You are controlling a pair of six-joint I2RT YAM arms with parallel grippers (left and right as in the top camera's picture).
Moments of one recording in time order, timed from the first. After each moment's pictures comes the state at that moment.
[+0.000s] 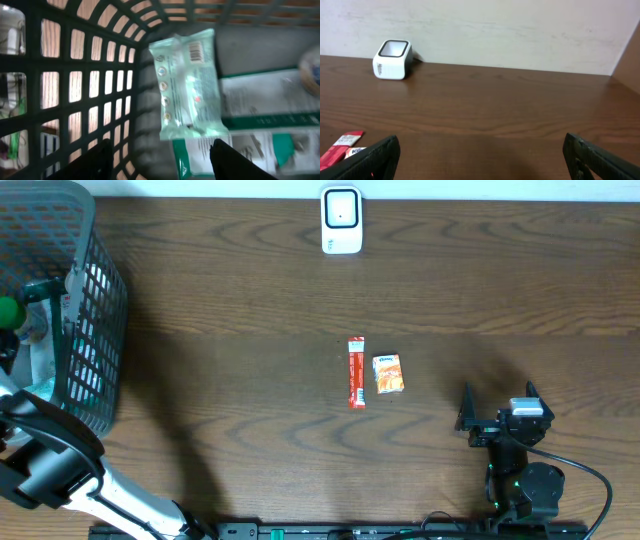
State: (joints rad) left arm 0.73 2.01 1.93 -1.45 -0.37 -0.94; right arm -0.03 0.01 0.01 -0.07 -0.02 -0.06
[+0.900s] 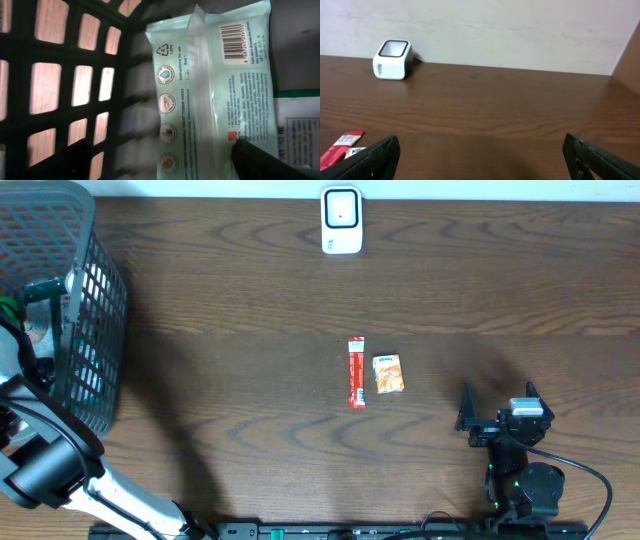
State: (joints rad) left arm 0.73 2.01 1.54 -1.10 -0.41 -1.00; right arm -0.03 0.01 0.01 -0.07 -0.02 -0.06
